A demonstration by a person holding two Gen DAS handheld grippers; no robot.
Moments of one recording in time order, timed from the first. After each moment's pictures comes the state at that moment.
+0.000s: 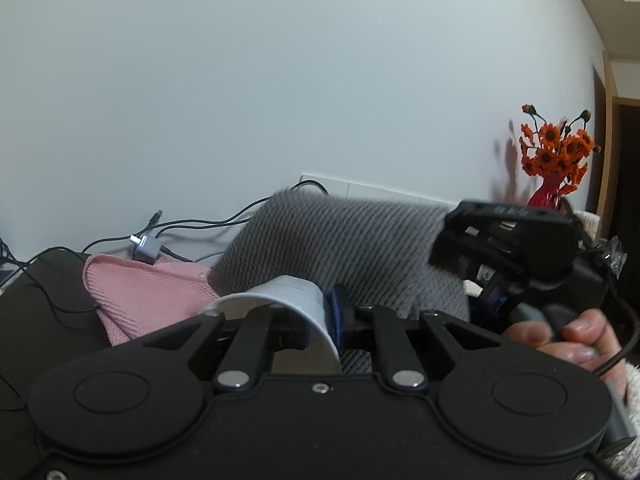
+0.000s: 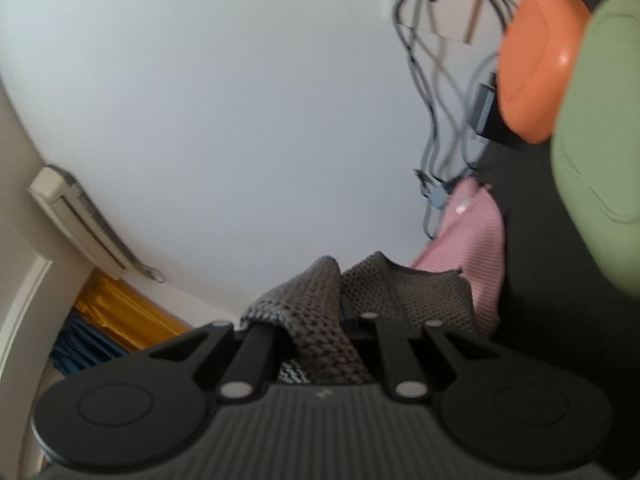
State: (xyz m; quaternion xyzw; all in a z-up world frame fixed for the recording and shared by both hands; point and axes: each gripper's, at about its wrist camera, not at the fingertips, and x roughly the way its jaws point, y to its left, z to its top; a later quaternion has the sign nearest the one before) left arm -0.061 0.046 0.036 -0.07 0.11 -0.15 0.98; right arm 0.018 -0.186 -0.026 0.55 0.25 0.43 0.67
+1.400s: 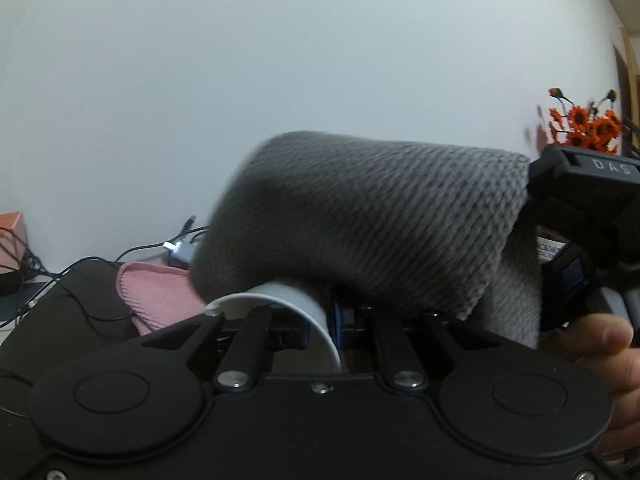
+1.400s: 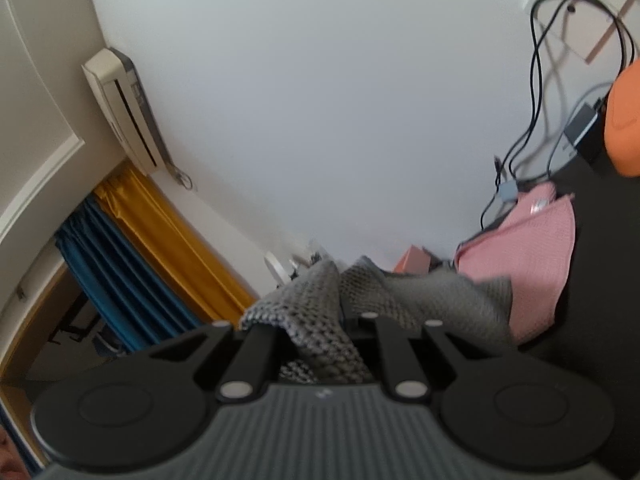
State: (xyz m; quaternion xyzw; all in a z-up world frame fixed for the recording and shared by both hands) left arm -0.055 0.051 0.036 -0.05 0.11 -0.09 0.99; right arm -0.007 -0.160 0.012 0.42 0.21 0.51 0.73
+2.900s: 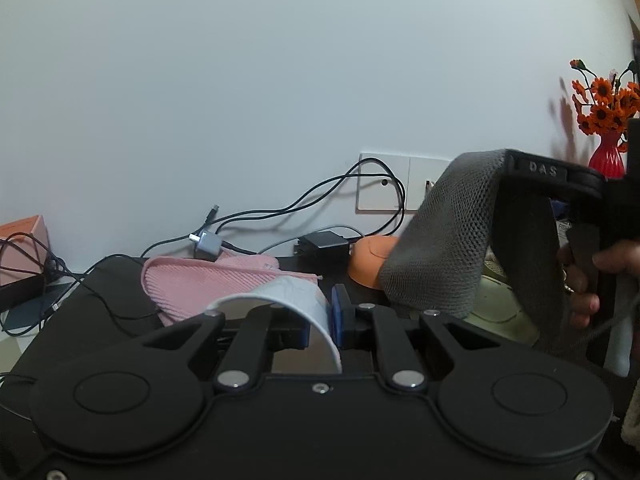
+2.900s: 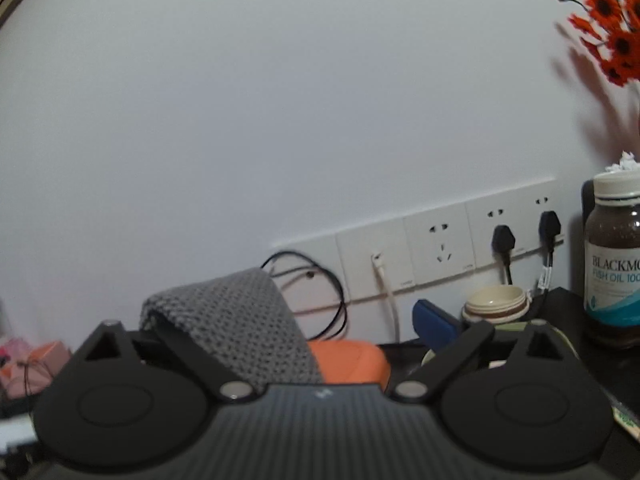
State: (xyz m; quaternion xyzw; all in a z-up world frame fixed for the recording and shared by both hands) left arm -0.042 0.048 0.033 -0.01 0.14 -0.06 0.99; right arm 0.009 -0.191 0.044 0.14 0.09 0.07 0.98
